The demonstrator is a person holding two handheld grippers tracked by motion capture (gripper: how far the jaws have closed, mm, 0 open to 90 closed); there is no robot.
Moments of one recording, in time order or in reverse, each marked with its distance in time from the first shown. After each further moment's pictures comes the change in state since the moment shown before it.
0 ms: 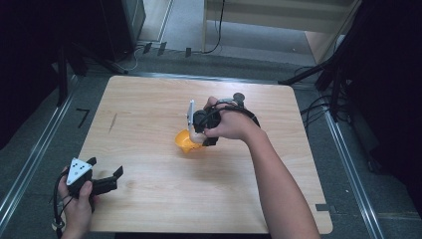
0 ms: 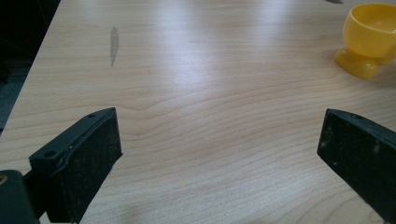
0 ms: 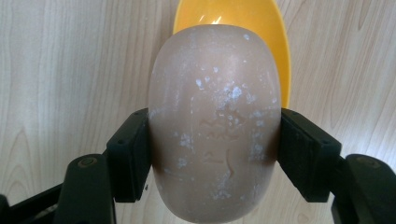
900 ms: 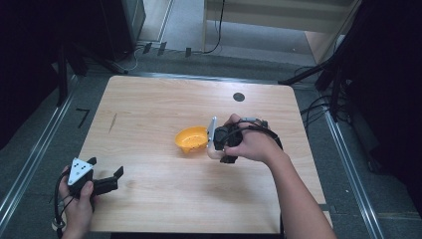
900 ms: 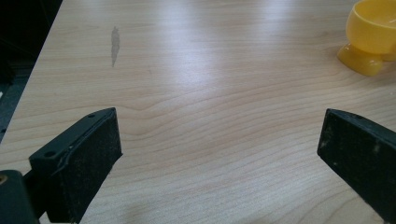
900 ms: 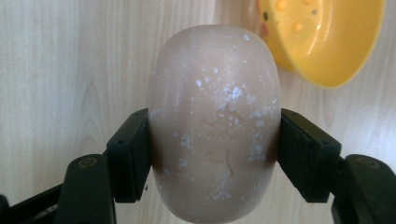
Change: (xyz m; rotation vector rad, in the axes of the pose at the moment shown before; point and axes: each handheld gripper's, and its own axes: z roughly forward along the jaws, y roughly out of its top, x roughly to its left) left arm -0.002 0.000 0.001 0.006 0.012 0.013; right arm 0.057 -0.045 -0.011 0.013 0.004 0.082
